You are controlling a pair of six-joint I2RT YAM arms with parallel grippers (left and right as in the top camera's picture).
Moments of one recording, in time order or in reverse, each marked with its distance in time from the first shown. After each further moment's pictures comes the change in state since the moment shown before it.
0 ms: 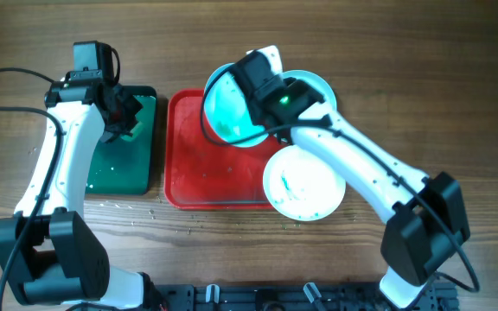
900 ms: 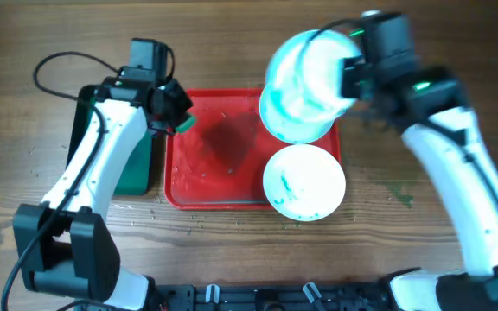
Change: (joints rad) left arm -0.235 0.017 0.000 0.095 0.149 -0.030; right arm -0.455 -0.327 -0.001 -0.196 -0.308 0.031
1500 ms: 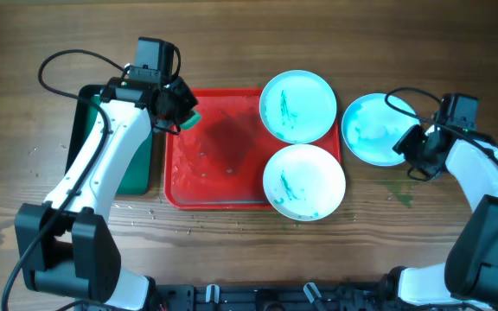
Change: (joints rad) left arm -0.022 0.000 0.000 0.031 -0.010 -0.020; right arm -0.537 0.082 -0.686 0.438 -0.288 0.102
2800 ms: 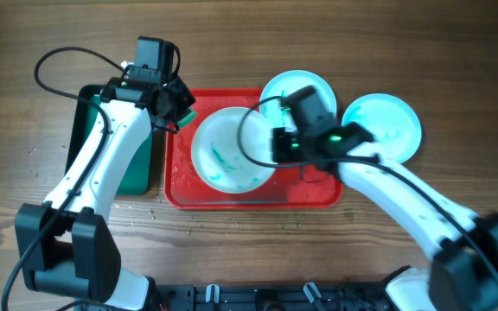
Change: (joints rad) left arm 0.000 0.000 0.000 0.016 -0.061 0.000; right arm 0.861 -0.014 0.196 -0.006 -0.040 0.108
